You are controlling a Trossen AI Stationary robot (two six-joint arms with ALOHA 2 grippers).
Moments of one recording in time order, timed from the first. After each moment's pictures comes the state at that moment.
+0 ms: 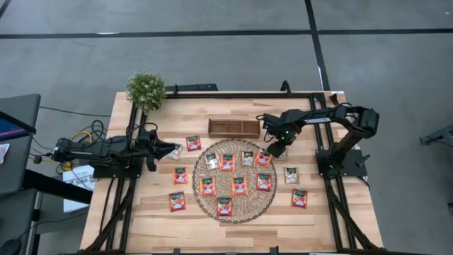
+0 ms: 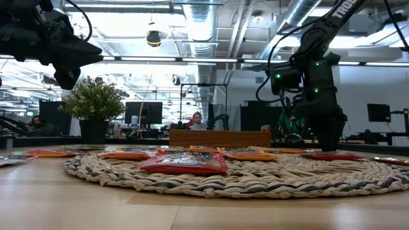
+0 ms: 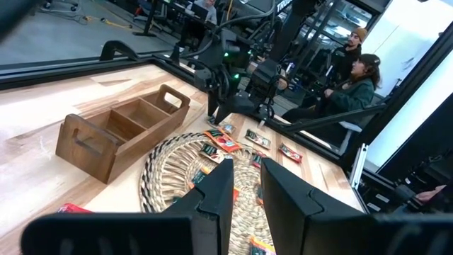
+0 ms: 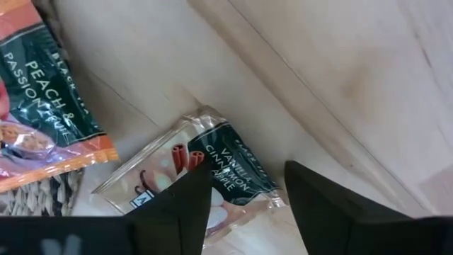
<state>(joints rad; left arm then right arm) -0.10 0.00 0.09 -0.11 -0.27 -0.49 -0.41 1.64 0.80 -0.82 -0.10 0.32</state>
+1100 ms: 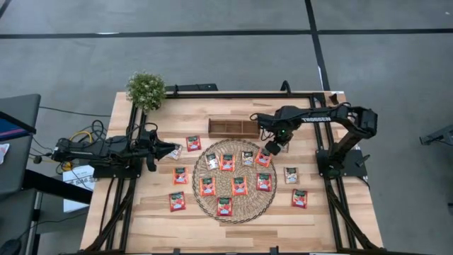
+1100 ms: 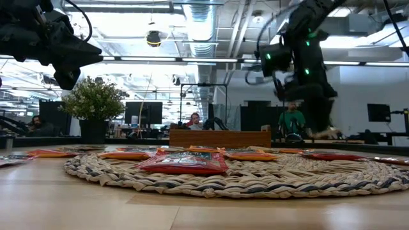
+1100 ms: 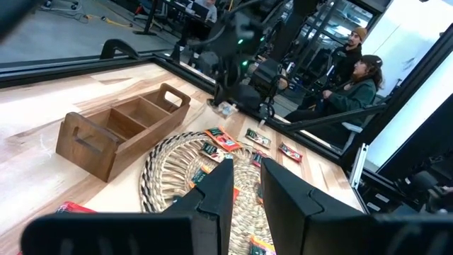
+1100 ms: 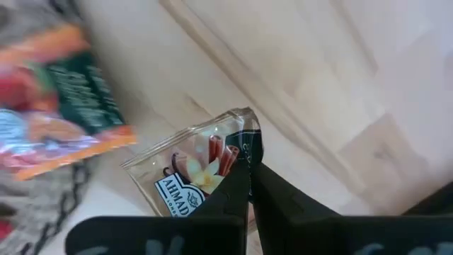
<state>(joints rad) -0.10 0.00 0.09 -0.12 -0.27 -0.49 -0.31 1.63 1.03 -1.09 0.07 0.39</state>
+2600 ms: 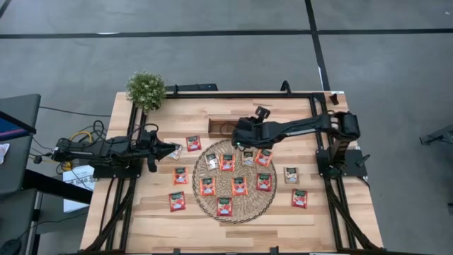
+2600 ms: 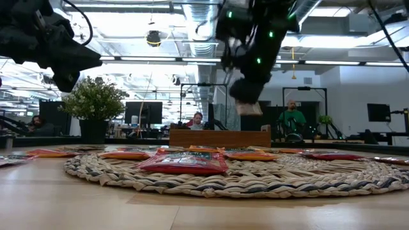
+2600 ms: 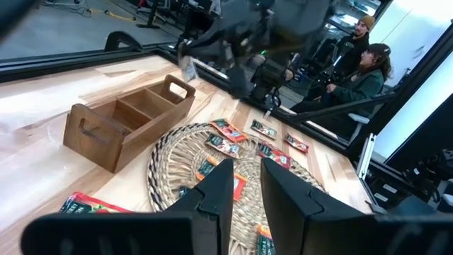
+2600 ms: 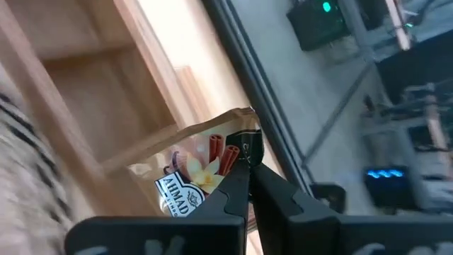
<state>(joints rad) -0.10 0.00 0.09 -0.16 -0.27 -0.49 -0.05 1.83 1.28 -0.72 0.89 0.15</state>
